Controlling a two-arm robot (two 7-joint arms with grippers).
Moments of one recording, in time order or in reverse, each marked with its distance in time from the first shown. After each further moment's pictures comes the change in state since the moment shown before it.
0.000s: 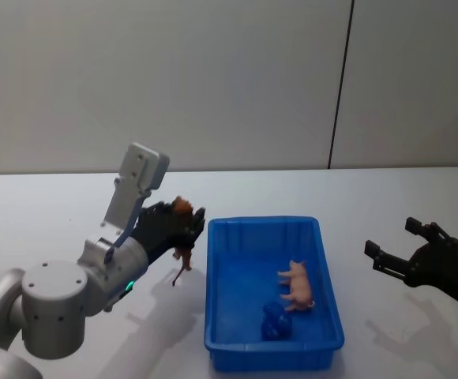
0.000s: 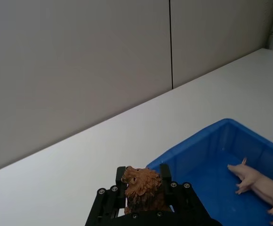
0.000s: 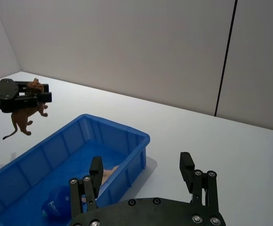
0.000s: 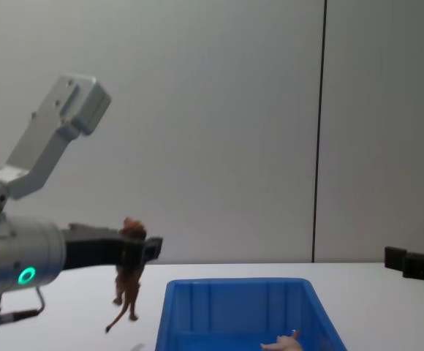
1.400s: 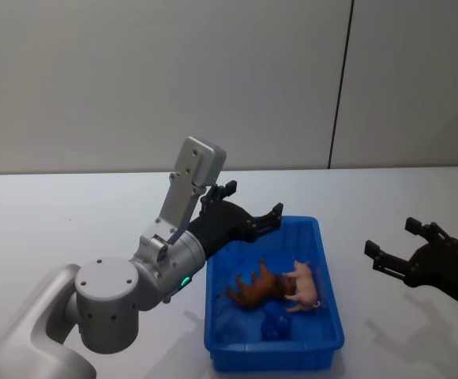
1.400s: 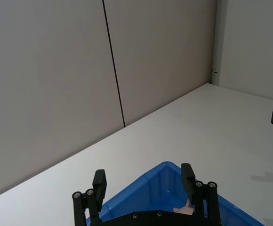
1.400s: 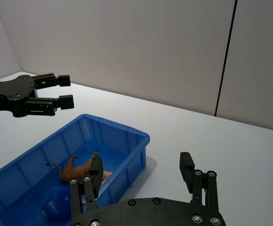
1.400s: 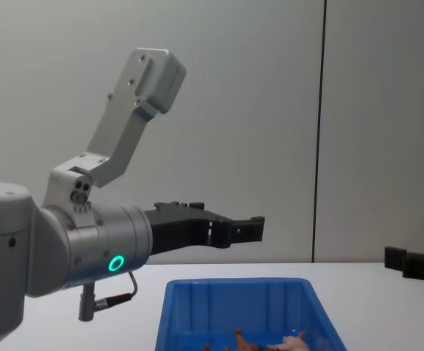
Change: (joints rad) left arm -0.051 -0.106 0.070 0.050 0.020 -0.123 -0.089; right arm 0.000 0.000 0.000 0.000 0.000 0.000 0.000
